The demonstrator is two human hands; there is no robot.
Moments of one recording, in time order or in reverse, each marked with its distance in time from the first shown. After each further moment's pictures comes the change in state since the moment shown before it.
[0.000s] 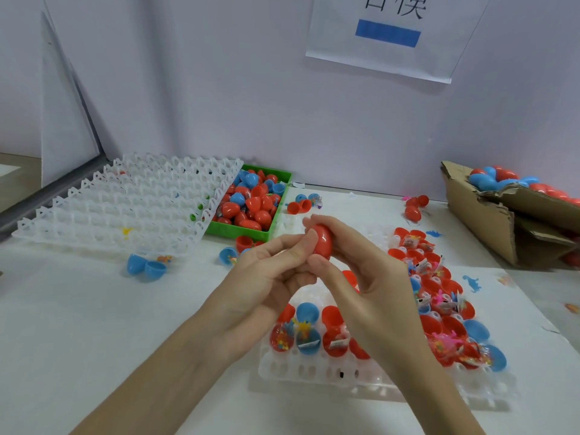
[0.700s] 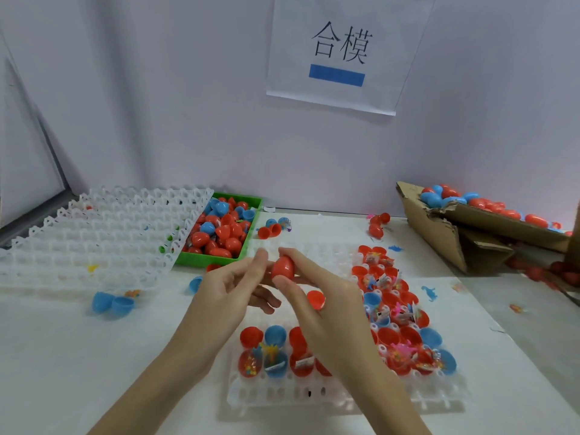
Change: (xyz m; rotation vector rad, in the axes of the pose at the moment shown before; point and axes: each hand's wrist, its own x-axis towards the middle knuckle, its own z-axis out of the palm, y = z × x) left_hand 0.001 0.000 0.000 0.593 0.136 0.237; right_hand 0.002 0.002 0.000 -0.306 0.005 0.133
